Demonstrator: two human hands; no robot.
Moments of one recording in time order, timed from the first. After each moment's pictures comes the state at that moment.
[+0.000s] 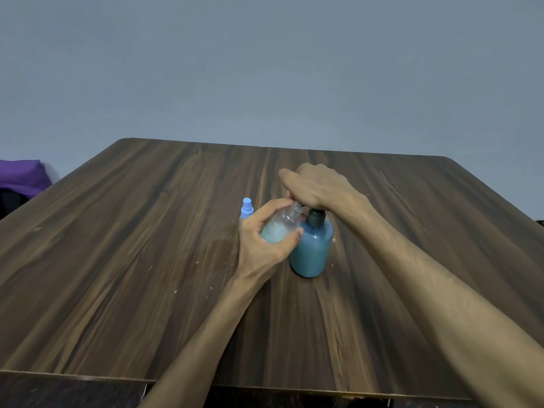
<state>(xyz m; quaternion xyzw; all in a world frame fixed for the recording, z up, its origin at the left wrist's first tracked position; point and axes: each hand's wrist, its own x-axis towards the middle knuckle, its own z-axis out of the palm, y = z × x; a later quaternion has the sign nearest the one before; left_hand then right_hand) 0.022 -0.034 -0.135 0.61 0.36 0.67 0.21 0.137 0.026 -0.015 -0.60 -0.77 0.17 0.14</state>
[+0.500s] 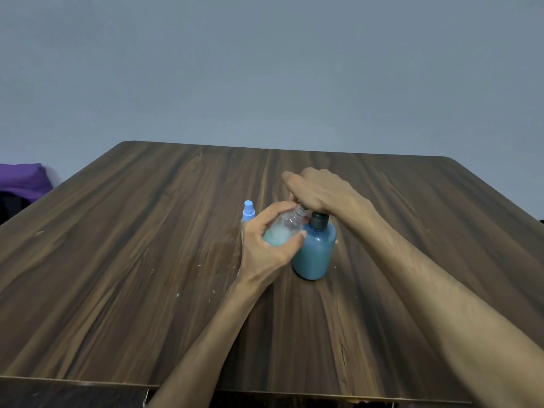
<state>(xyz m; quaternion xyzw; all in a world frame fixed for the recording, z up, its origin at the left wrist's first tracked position) 0.025 -0.034 -0.136 0.61 0.35 0.67 0.22 0.139 0.025 -0.017 -0.60 -0.77 0.17 0.15</state>
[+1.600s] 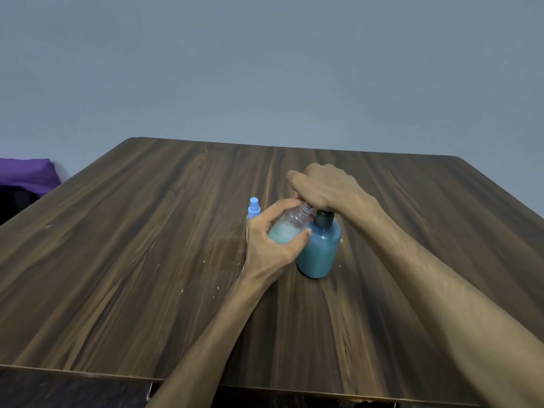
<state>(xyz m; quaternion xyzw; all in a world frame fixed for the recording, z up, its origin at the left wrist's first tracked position) 0.023 -0.035 -0.133 0.62 0.36 0.67 0.18 0.137 0.027 -0.017 -0.60 -0.77 0.16 0.14</state>
